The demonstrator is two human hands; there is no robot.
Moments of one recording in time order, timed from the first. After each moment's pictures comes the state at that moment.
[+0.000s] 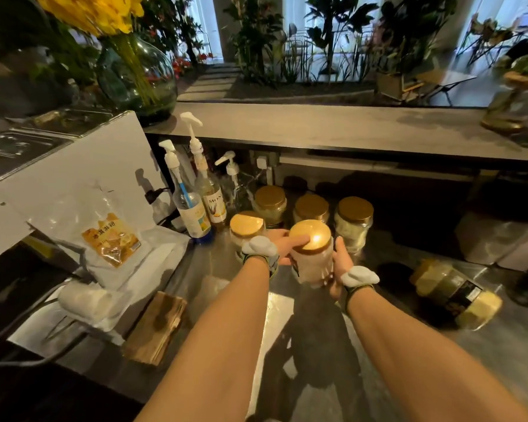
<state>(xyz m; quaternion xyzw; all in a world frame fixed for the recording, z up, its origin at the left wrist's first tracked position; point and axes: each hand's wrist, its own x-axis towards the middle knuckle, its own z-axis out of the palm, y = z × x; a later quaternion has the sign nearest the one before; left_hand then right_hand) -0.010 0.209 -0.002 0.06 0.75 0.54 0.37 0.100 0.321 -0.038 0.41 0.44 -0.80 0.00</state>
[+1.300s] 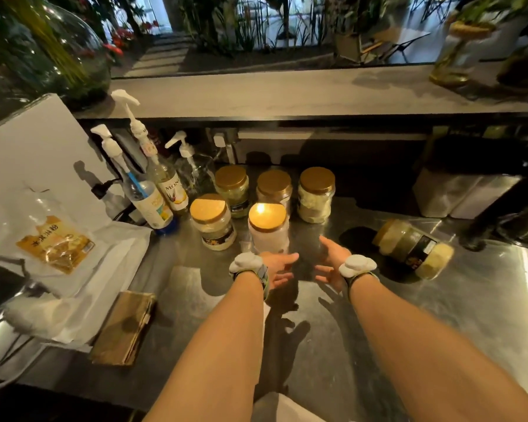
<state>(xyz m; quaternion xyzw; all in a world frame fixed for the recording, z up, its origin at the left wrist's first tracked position) 0.058 0.229 -0.076 -0.03 0.70 0.50 0.51 0.159 0.364 -0.078 0.52 0.43 -0.74 -0.01</state>
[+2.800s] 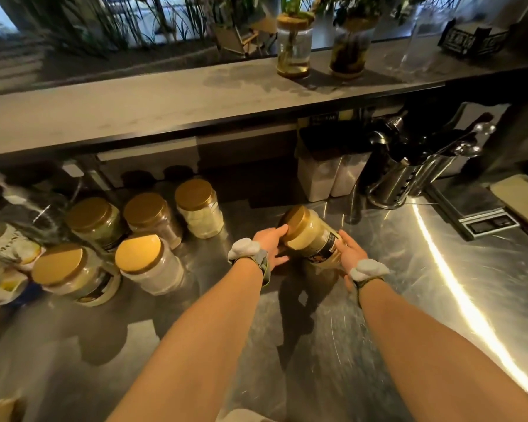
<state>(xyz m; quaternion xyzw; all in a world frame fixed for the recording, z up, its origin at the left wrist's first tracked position) 0.156 0.448 -0.075 0.02 0.62 0.53 0.58 0.336 0.530 -0.106 0.57 0.47 -0.63 -0.22</state>
